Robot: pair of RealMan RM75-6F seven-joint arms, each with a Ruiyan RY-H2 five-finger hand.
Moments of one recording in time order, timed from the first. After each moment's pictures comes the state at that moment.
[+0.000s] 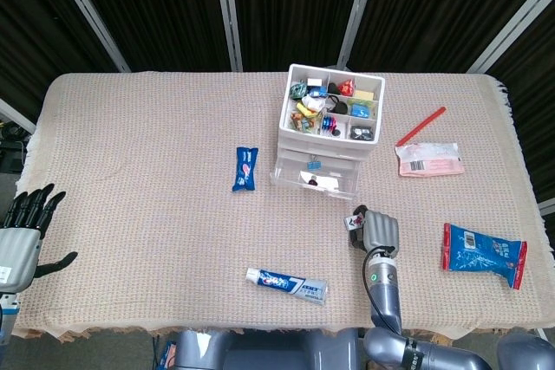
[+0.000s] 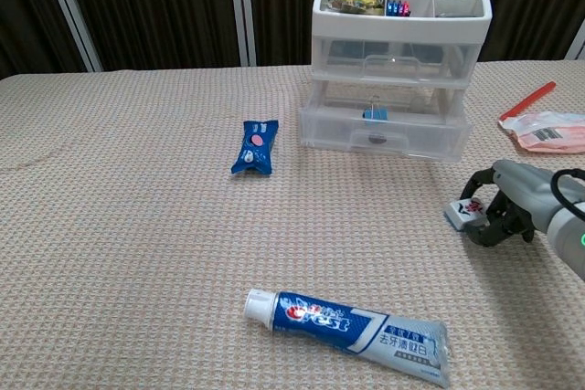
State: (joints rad) left arm -0.11 -1.15 -0.03 -1.63 1.54 1.50 0.08; right arm 0.51 -1.83 0.27 -1.50 -0.71 1.32 -0.65
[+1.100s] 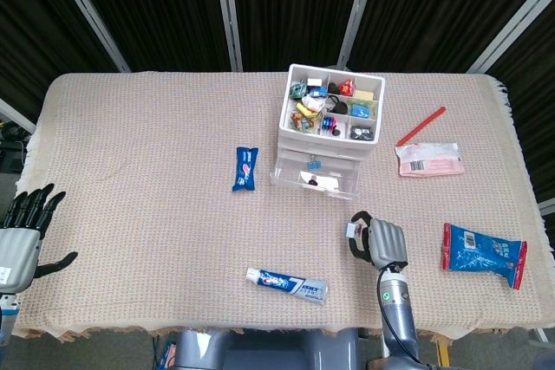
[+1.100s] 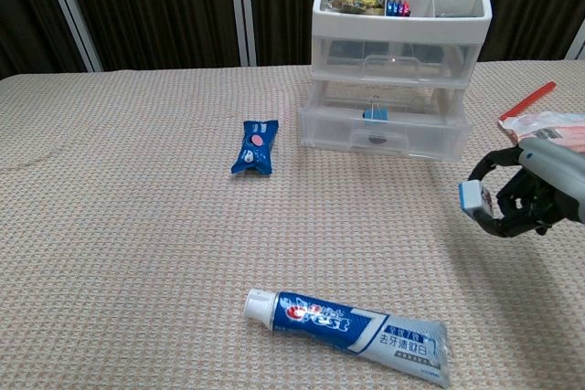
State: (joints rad) left arm -0.11 -1.15 -0.03 -1.63 1.55 1.51 0.07; right arm 0.40 -1.69 0.21 -1.80 -0.87 1.41 -0.55
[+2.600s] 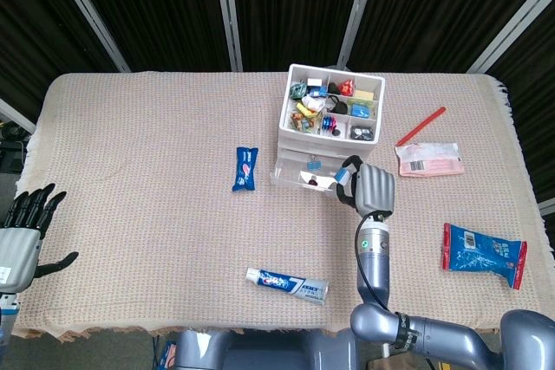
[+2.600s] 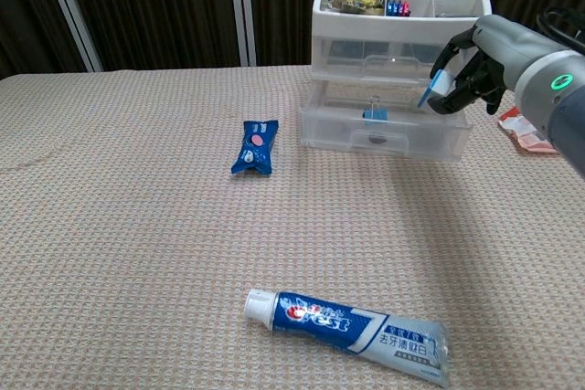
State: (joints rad) left arm -0.11 -1.14 -0.03 -1.63 1.55 1.50 0.06; right arm 0.66 -1.79 0.49 -1.67 -0.73 1.46 -0.70
